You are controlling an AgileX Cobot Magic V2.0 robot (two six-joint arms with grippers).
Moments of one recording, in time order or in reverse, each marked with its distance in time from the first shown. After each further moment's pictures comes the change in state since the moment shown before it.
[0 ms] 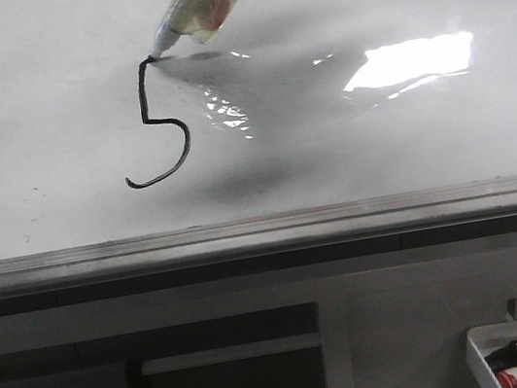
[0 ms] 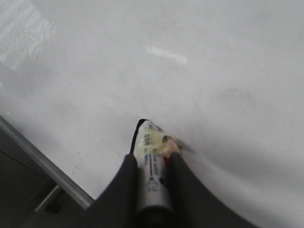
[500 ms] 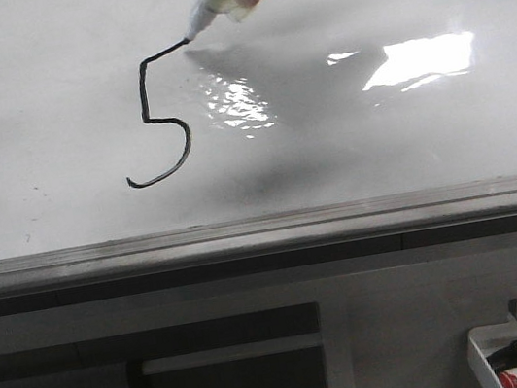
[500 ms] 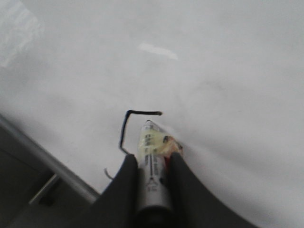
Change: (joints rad) left arm 0.000 0.056 0.000 0.065 -0.114 0.000; right arm 0.003 -0.071 -0.003 -0.016 0.084 -0.003
